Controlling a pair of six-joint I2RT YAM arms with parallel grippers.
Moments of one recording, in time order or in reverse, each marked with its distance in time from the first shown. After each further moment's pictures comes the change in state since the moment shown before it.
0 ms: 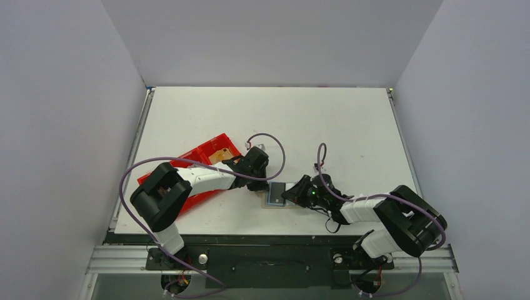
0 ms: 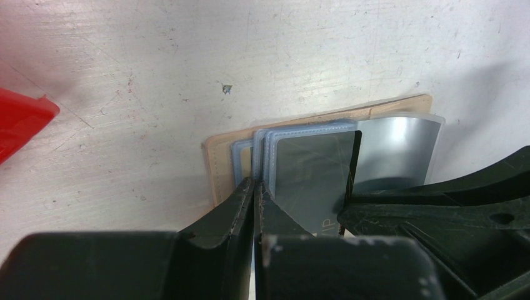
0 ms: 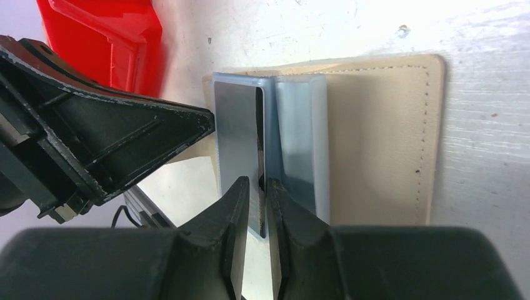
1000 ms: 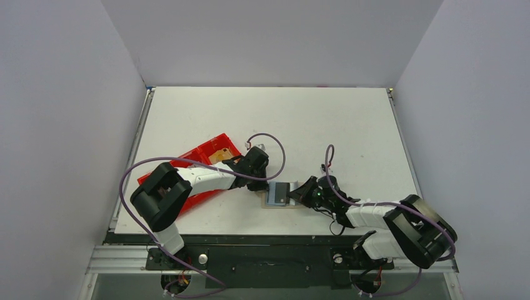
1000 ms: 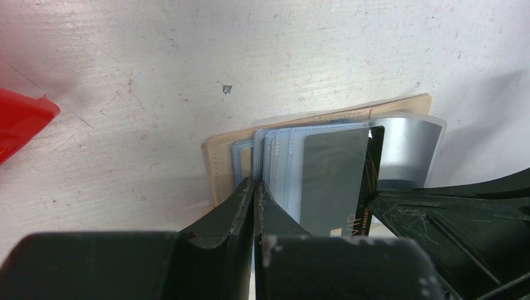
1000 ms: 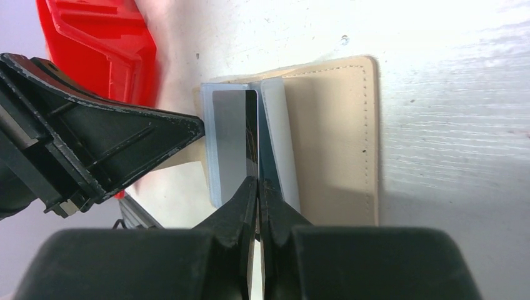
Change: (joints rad) left arm 0.000 0.002 0.001 -0.002 -0.002 0.000; right arm -0.041 -0.079 -0.054 -0.016 0.025 0.013
